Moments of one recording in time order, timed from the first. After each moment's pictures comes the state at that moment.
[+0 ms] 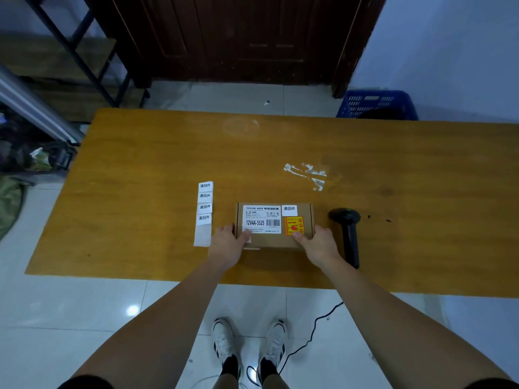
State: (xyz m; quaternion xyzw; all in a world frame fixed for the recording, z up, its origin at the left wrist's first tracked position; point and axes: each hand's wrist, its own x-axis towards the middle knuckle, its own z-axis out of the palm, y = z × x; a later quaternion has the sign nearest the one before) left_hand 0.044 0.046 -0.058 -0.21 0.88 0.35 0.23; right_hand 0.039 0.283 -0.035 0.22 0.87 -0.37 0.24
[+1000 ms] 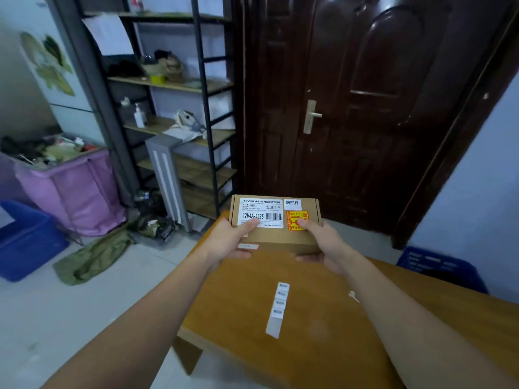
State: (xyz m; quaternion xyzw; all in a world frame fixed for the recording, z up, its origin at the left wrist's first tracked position) left_hand 0.079 -0.141 0.282 -0.19 0.71 0.68 -0.02; right_hand -0.014 0.089 0.286 -0.01 0.69 -0.67 0.27
